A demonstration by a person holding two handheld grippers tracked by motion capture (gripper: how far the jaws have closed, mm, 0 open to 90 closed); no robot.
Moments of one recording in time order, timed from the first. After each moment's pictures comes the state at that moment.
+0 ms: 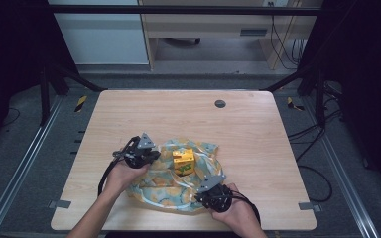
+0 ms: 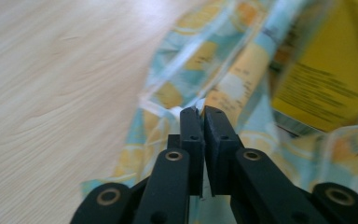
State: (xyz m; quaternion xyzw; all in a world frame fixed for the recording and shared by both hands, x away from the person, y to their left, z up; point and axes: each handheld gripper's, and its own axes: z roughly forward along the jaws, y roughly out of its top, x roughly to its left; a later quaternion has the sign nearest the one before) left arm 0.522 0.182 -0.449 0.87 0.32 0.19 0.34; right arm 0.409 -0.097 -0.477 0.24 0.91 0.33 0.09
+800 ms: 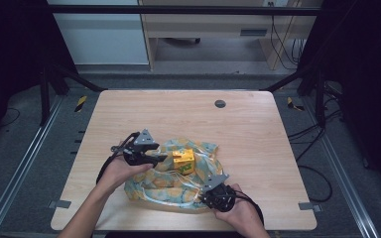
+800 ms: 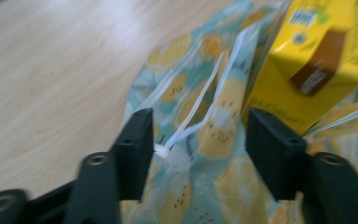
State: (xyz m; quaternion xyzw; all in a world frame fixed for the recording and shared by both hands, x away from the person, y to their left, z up) left arm 0.525 0.173 -0.439 0.89 0.26 0.14 0.35; right arm 0.412 -0.107 -0.483 0.26 0.91 0.31 0.08
